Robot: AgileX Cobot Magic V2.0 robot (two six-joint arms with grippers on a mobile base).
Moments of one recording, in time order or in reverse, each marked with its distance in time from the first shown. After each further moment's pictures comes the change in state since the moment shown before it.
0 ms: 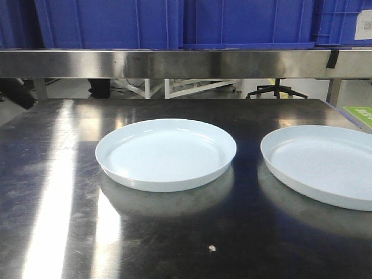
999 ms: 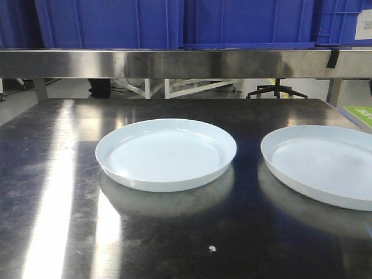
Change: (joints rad) left arm 0.000 0.000 0.000 0.000 -0.004 0.000; right arm 0.000 0.433 -0.284 0.000 0.116 0.000
